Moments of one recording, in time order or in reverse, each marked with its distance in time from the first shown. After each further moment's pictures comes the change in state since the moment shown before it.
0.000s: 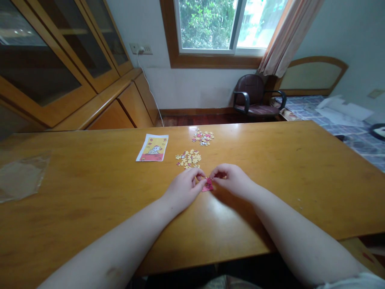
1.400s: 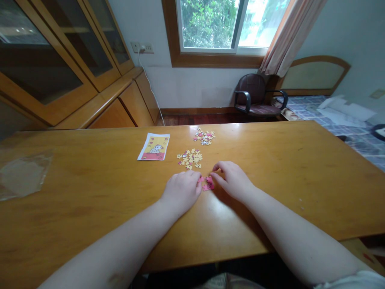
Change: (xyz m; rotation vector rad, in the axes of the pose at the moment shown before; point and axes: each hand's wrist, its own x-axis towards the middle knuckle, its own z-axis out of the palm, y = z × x) left_hand -0.010 0.008 -0.002 0.584 -0.027 0.002; right_hand -0.002 0.003 0.007 -0.453 0.157 -0.088
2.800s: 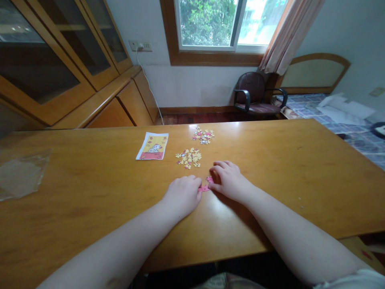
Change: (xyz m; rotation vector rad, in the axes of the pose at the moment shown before) left_hand -0.001 0.005 0.004 0.013 -0.197 0.007; right_hand -0.001 0.007 0.006 -0.294 -0.131 -0.039
